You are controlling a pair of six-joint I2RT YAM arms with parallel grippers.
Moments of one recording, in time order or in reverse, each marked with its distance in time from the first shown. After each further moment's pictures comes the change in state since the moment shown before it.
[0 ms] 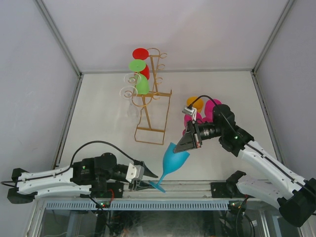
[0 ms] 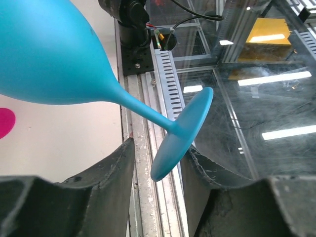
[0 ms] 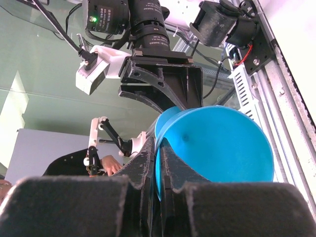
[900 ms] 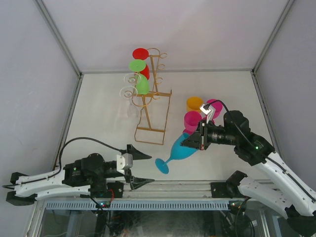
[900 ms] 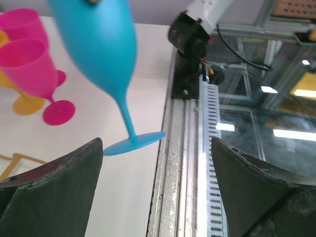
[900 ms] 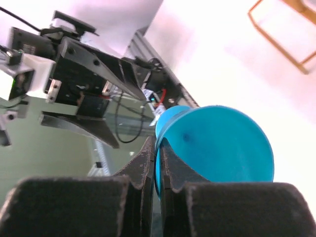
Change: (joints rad) left arm 0.000 -0.135 0.000 0.003 -0.243 -0.066; right arm 0.039 -0.173 0.112 -0.388 0.480 -0.245
